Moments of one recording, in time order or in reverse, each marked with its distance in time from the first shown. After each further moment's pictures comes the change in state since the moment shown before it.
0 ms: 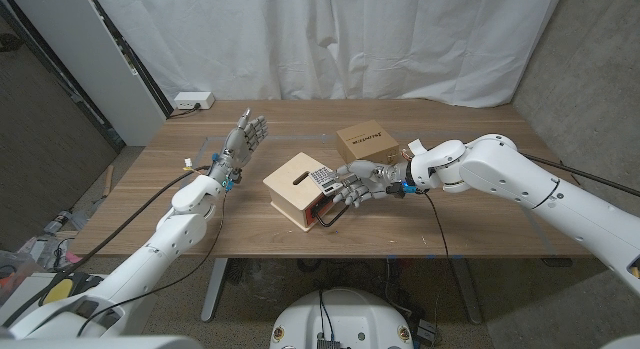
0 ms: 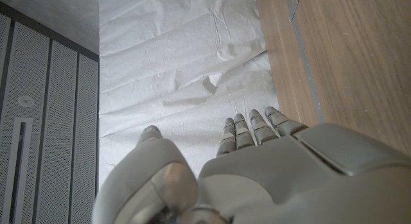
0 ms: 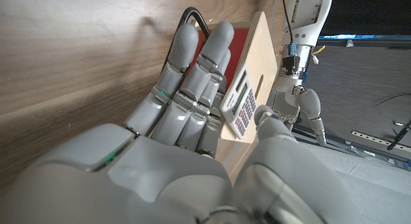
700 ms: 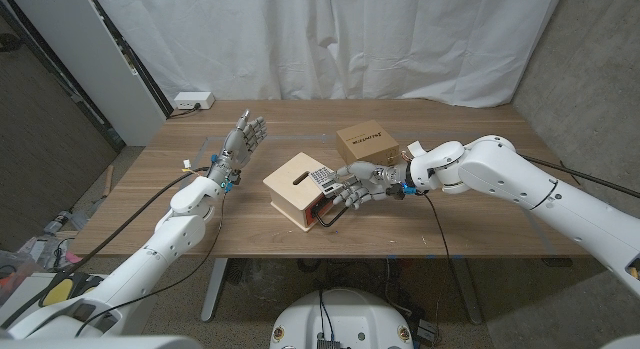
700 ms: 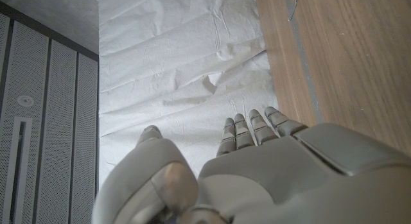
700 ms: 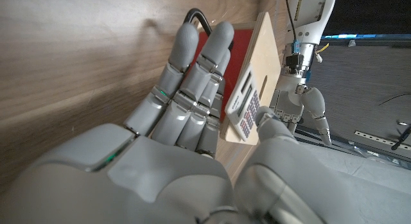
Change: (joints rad) left arm 0.012 0.006 -0.004 -0.013 -0.002 0.003 0.005; left_hand 0.000 0.000 -0.004 0.004 0.000 0.000 0.000 0.000 0.000 0.000 0.000 0.000 0.000 0.000 0.000 0.000 0.000 0.000 0.000 0.000 0.000; right arm 0.000 0.005 -0.005 0.014 -0.003 -0.002 0.005; right_hand -0.013 -0.005 0.000 0.000 -0.007 -0.030 0.008 -0.007 -0.008 -0.006 0.006 0.000 0.000 0.000 0.000 0.004 0.000 0.002 0.002 -0.007 0.003
